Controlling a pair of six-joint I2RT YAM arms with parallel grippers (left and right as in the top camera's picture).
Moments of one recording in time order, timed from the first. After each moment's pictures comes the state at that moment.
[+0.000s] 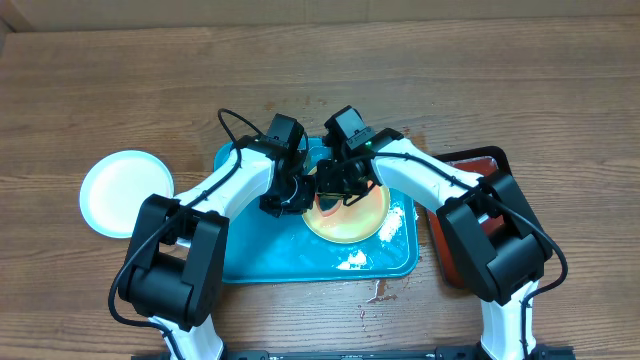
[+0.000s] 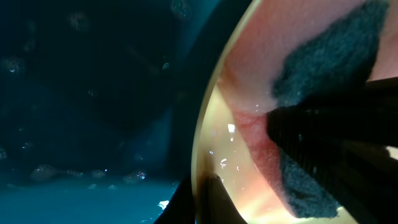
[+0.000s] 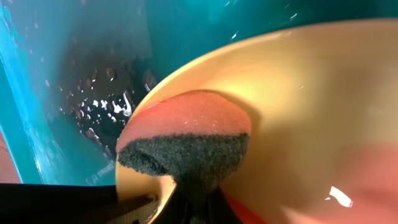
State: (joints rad) left arm -0.36 1.90 1.16 -0.77 0.24 -0.30; right arm 0.59 2.09 1.39 -0.58 -0.40 0.56
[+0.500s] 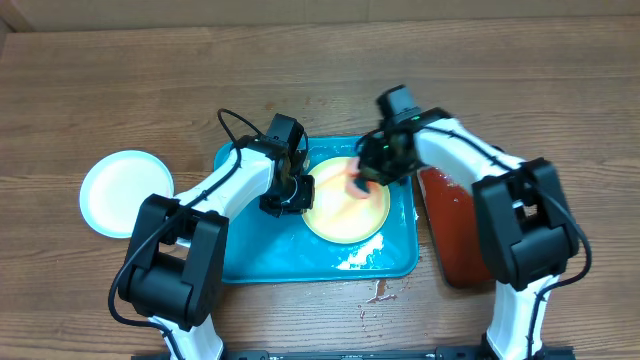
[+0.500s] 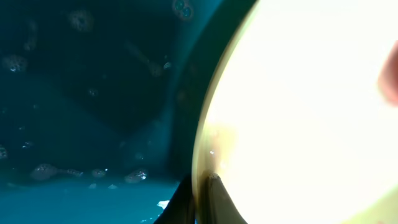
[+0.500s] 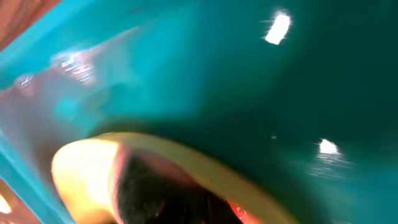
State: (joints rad) left arm -0.35 1.90 1.17 -0.77 0.25 -0.31; right arm 0.35 2.08 1.40 -0.71 -0.41 0.73
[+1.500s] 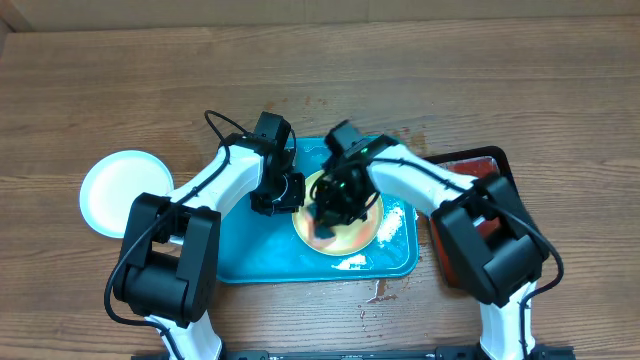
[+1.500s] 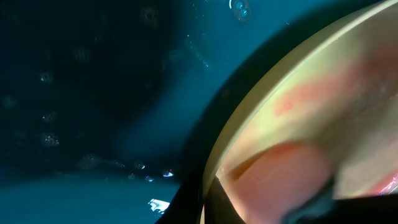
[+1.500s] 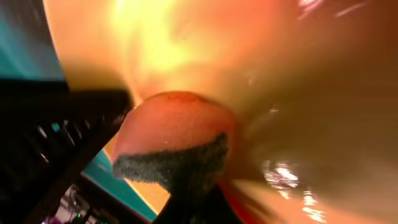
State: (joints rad) left arm -0.30 1.90 1.16 -0.79 0.27 -0.31; right arm 0.62 2.09 1.35 -0.72 -0.62 0.65
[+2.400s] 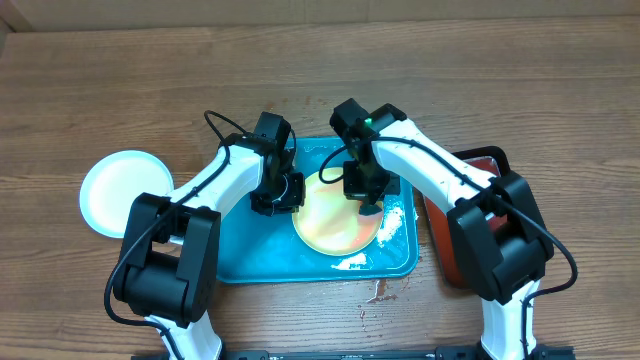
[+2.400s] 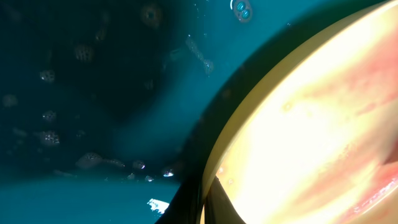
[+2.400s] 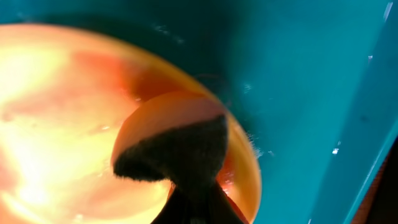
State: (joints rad) left arm -0.30 1.90 1.16 -0.79 0.27 -0.31; right arm 0.58 2.08 1.59 -1.13 -0.05 0.58
